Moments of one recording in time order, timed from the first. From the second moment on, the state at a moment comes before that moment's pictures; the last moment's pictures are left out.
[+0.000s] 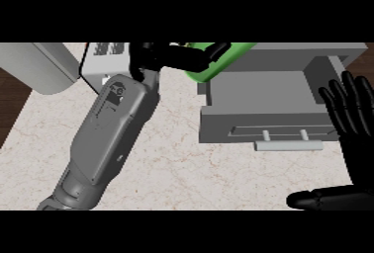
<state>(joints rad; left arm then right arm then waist) -0.98 0.00 -0.06 -1.08 0.21 0.24 -0.16 -0.06 -0.09 -0.09 -2.07 -0.16 0.16 0.14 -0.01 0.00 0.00</state>
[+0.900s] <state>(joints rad) -1.23 0.00 -0.28 -0.59 0.47 0.39 -0.32 -0.12 -0.10 -0.10 -2.01 -0.17 0.17 0.13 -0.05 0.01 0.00</state>
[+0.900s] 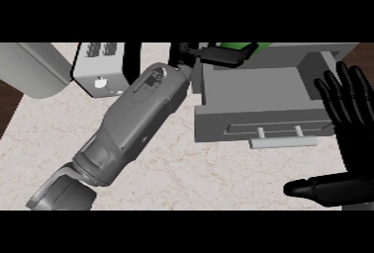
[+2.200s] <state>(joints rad) -1.32 0.00 -0.57 -0.42 0.66 0.47 -0.37 -0.17 -0.09 -0.08 -2.01 -0.23 0.19 0.14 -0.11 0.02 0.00</state>
